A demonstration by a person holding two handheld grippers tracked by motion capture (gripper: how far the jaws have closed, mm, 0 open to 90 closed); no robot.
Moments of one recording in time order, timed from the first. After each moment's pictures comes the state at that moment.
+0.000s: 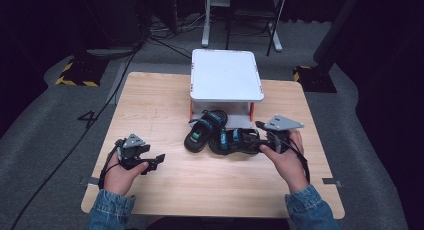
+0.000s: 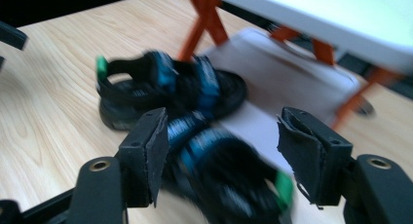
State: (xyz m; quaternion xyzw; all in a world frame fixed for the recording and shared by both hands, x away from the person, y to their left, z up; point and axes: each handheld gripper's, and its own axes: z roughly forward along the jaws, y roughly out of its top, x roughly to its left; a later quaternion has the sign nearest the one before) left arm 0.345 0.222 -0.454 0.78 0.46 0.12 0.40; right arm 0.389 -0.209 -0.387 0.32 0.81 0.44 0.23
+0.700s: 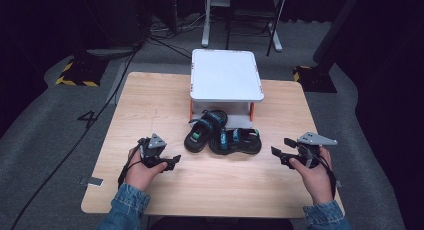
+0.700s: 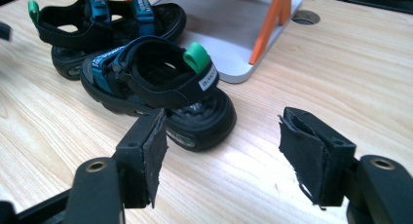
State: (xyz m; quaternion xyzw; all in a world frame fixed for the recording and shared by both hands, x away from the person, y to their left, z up) left arm 0.371 0.174 -0.481 0.82 0.41 0.15 0.37; right arm 0.363 -0.293 -0.421 0.42 0.77 0.43 0.20
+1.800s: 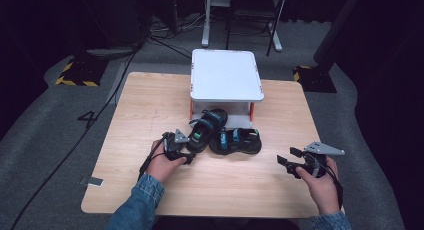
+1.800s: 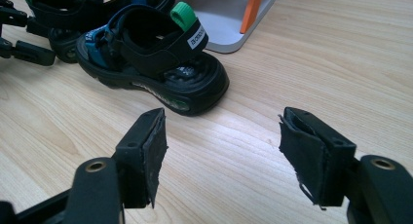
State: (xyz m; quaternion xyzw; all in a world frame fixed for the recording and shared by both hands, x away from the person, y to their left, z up) left arm 0.401 0.122 -0.495 0.85 0.38 0.12 0.35; right arm 0.344 -0.310 -0.435 0.45 0.77 0.42 0.19
